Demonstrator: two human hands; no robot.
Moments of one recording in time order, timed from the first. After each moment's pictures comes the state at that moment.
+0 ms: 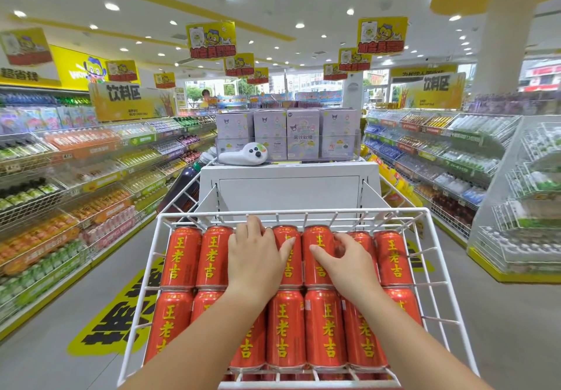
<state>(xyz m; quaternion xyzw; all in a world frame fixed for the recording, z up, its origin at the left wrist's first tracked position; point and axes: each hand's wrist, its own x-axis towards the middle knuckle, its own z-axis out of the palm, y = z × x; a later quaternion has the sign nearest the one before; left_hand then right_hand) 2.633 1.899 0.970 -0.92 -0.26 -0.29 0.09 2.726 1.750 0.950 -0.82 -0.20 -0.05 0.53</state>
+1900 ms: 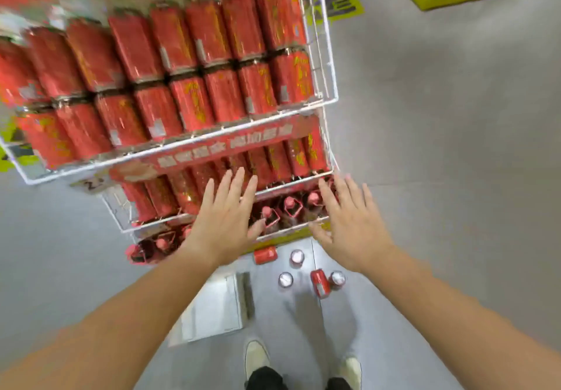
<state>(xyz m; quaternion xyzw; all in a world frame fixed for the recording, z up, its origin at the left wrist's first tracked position) 2.441 1.707 0.529 -1.00 0.04 0.05 0.07 2.489 1.467 0.515 -0.96 -0.26 0.04 0.07</state>
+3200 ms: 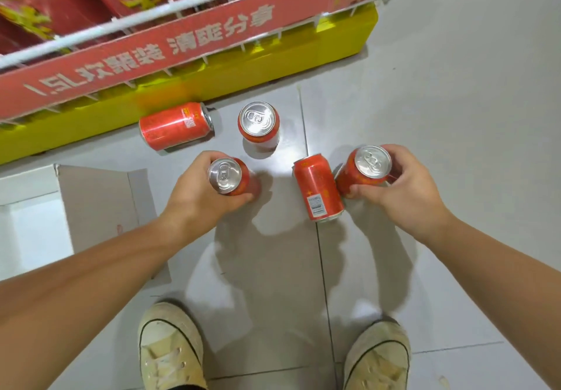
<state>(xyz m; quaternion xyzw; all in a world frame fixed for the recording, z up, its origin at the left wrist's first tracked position) 2.387 1.645 -0.163 -0.84 -0.26 0.17 -0.45 2.455 1.338 -0.150 -0.85 0.13 0.25 0.45</state>
